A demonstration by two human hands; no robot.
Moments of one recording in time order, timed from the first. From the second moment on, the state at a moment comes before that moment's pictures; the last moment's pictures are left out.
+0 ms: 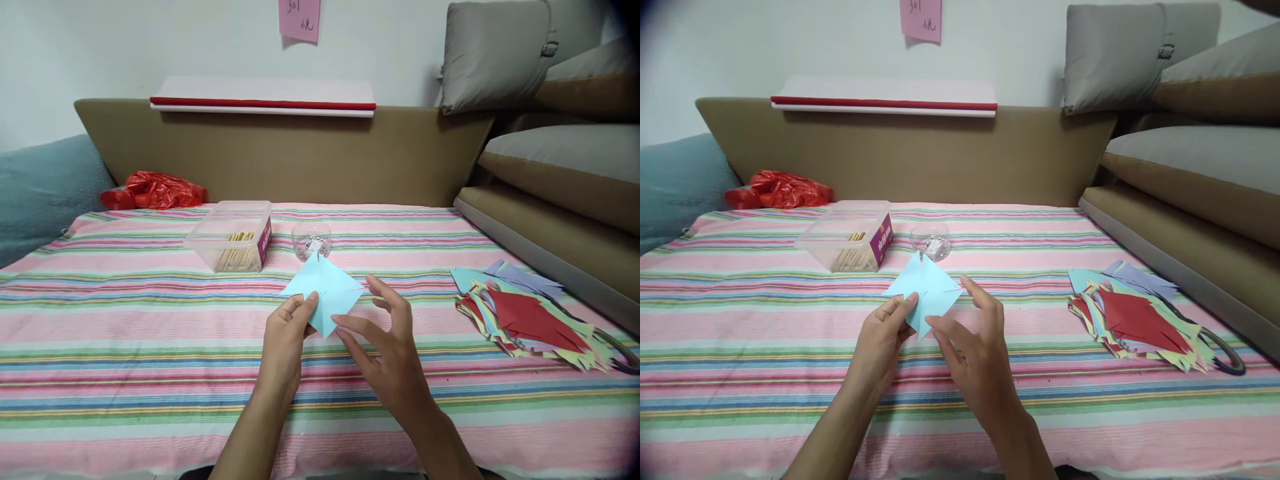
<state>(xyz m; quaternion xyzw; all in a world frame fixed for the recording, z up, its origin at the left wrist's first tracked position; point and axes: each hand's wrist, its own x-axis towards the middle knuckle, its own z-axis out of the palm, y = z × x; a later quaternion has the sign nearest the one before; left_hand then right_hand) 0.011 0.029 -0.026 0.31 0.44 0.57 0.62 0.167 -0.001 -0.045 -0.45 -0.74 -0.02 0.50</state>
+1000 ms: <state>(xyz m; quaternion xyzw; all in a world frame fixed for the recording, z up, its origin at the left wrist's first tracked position) 0.016 0.020 -0.023 0.47 0.46 0.51 0.56 0.148 0.001 -0.049 -0.53 -0.46 0.35 0.62</state>
